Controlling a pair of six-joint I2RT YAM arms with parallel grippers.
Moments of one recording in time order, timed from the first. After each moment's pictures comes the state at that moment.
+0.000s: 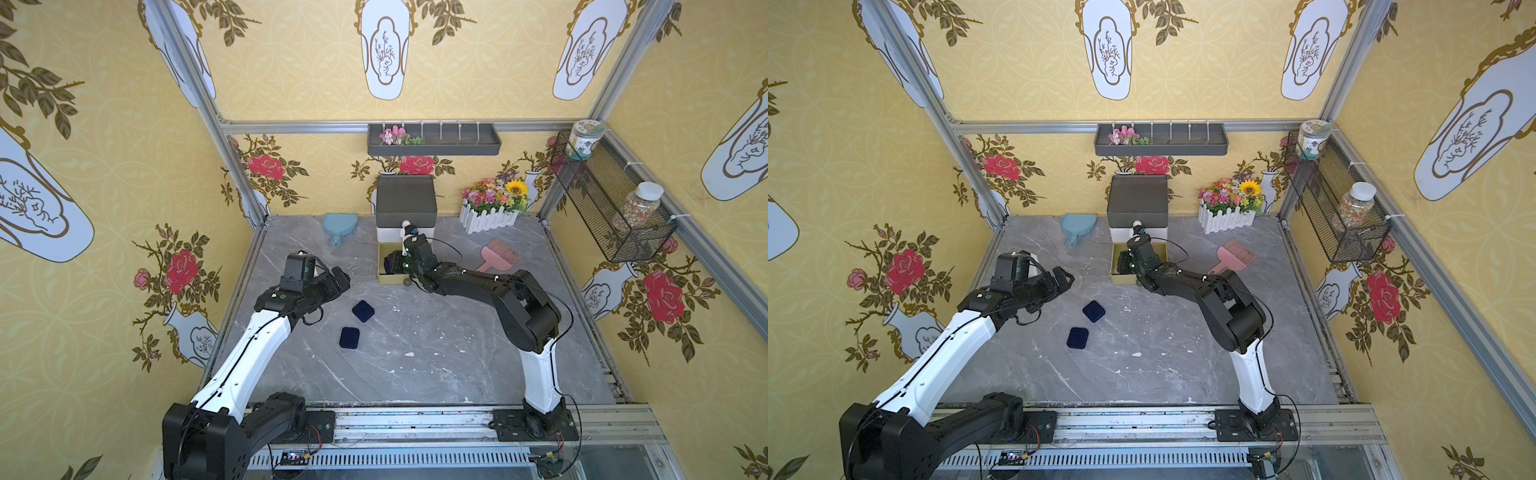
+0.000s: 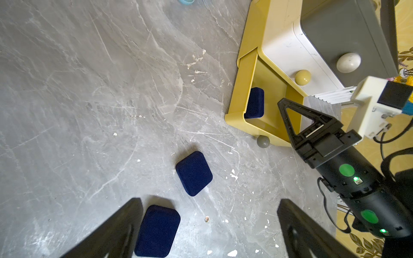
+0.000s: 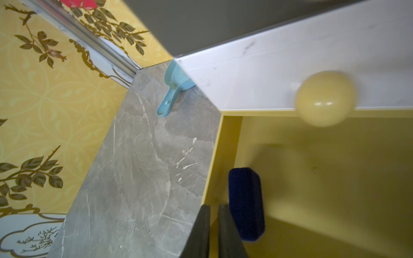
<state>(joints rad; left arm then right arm) -0.21 1.13 0.90 -0.60 0.16 -0.71 0.65 2.07 1.40 0.14 -0.03 0.59</state>
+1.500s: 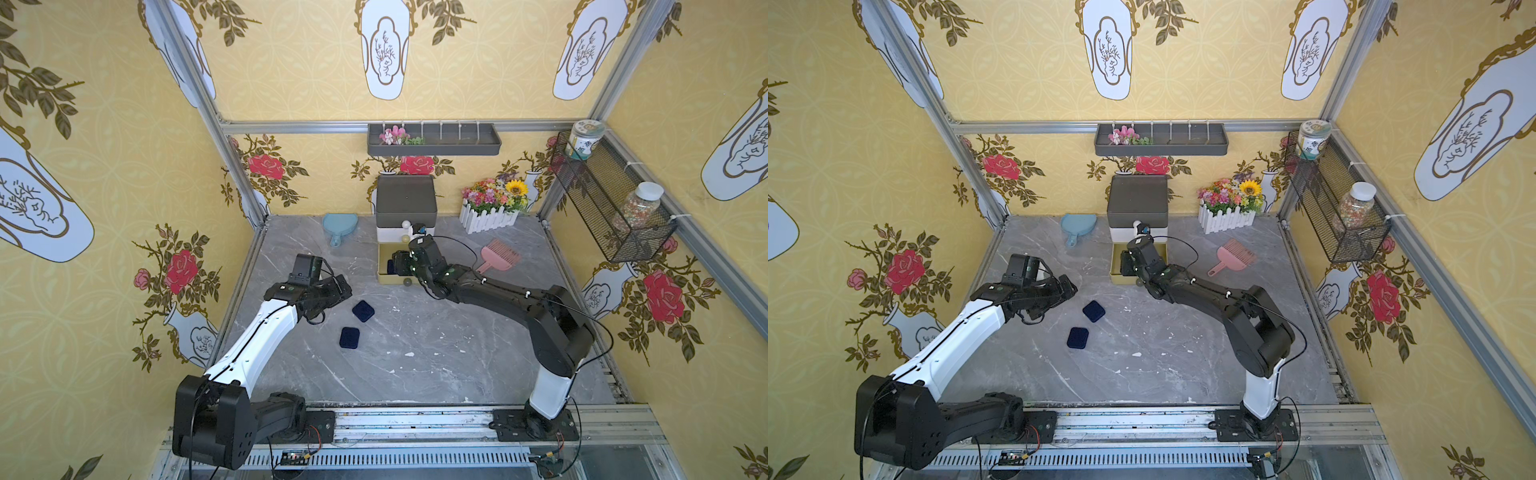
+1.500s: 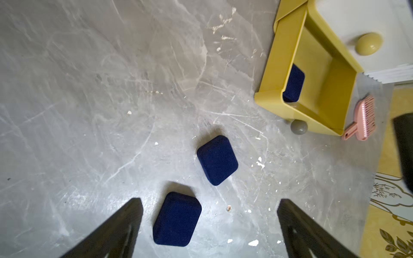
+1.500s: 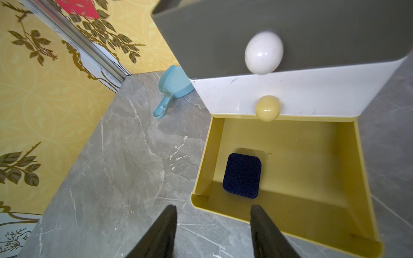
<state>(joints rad) -0.23 1.26 0.90 -0.68 0.16 -0.66 0.70 1.78 1.25 0.02 0.19 0.52</state>
